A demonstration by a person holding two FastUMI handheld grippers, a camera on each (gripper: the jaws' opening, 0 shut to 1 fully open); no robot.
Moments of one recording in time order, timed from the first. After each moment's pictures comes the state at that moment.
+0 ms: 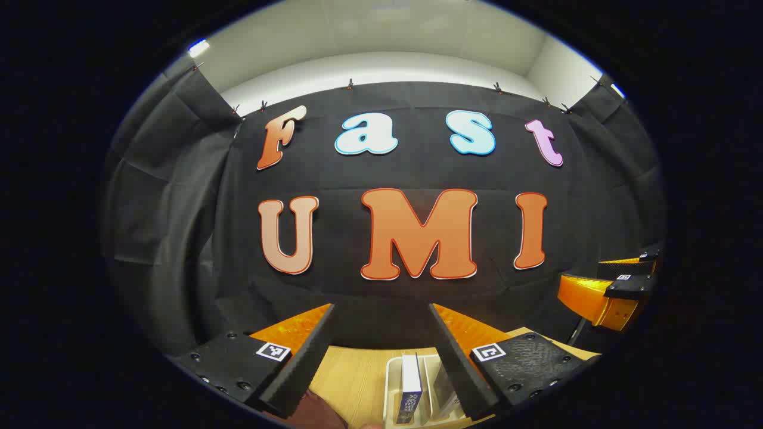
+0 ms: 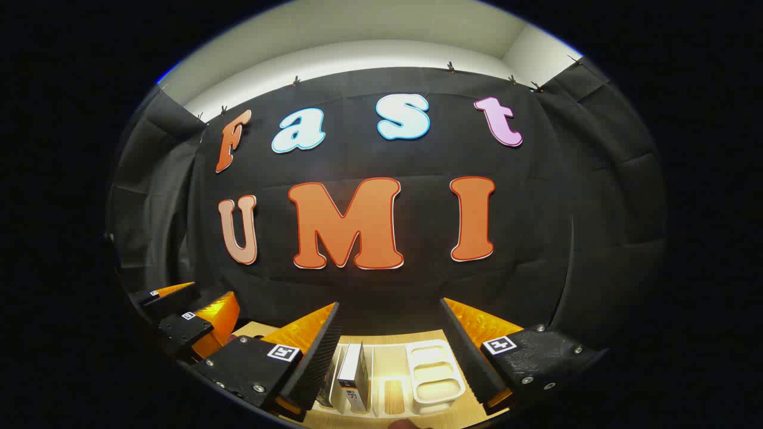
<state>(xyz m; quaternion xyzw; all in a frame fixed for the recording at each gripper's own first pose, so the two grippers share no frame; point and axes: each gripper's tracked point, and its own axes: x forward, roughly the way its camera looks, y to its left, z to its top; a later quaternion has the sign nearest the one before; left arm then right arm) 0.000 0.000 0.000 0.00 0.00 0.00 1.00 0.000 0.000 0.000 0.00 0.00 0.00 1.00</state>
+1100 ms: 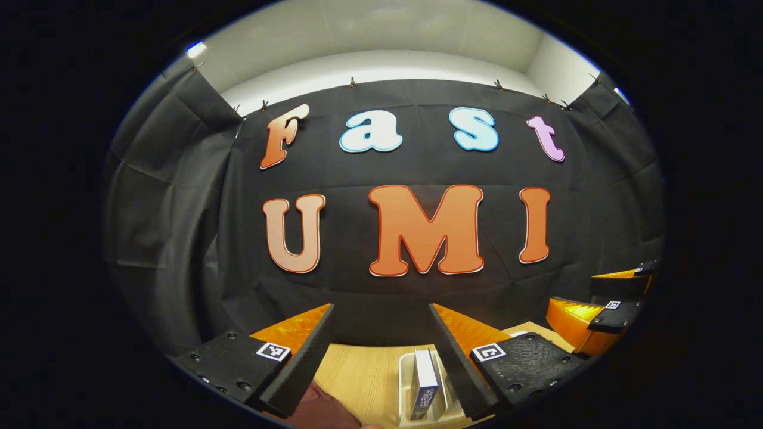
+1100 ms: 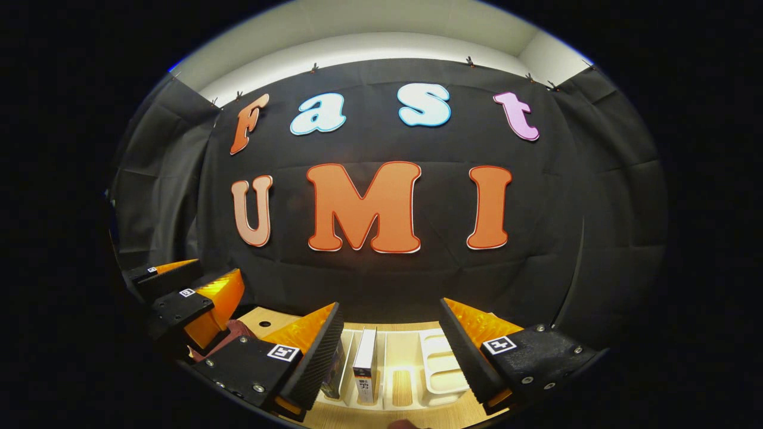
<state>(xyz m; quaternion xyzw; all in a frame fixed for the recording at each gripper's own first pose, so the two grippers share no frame) -0.006 0.021 -0.003 0.01 0.01 0.01 1.00 -0.010 0.036 -0.032 -0.02 0.03 0.03 1.00</state>
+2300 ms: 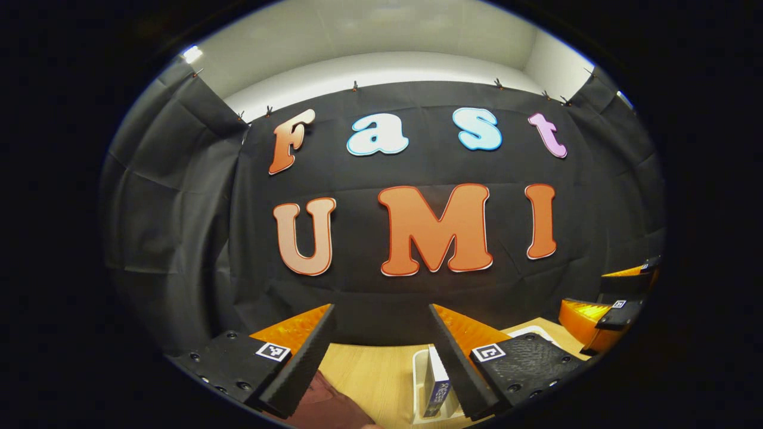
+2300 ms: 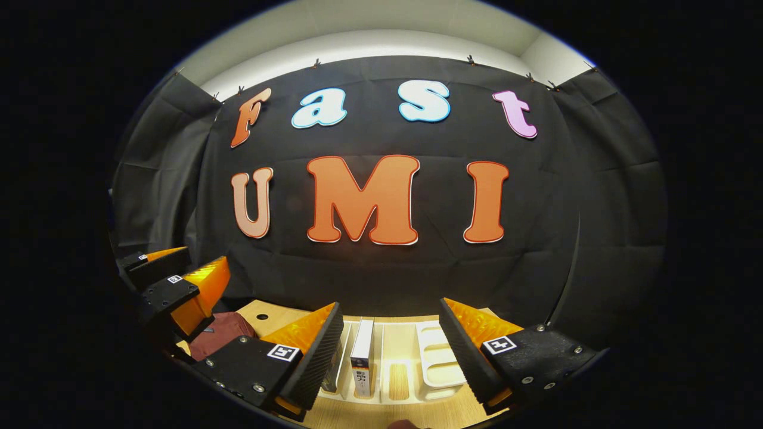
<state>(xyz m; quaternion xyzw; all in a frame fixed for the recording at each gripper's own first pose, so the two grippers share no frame) -0.020 0.046 -0.015 0.03 0.01 0.03 1.00 -0.020 0.029 -0.045 -0.03 0.05 0.02 1.00</state>
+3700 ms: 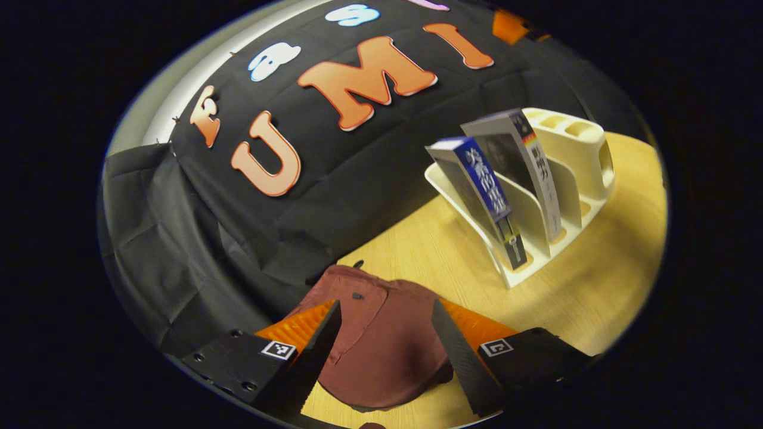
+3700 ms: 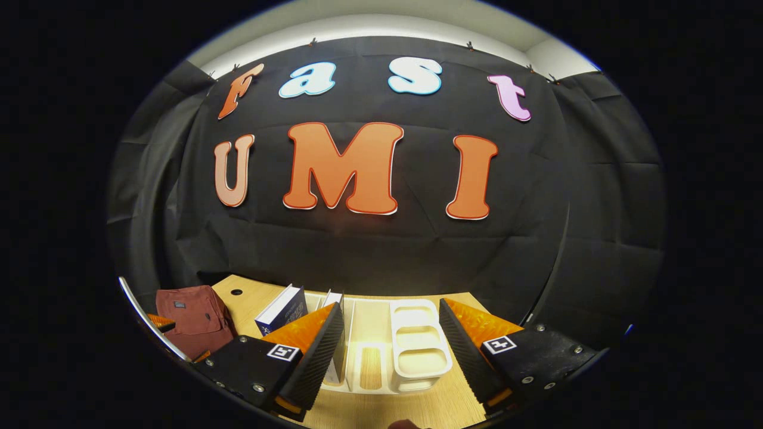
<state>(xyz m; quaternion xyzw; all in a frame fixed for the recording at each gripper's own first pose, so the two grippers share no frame) -0.109 0.115 -0.297 0.33 0.29 0.01 0.90 -0.005 -0.009 -0.097 -0.07 0.09 -0.02 0.99</state>
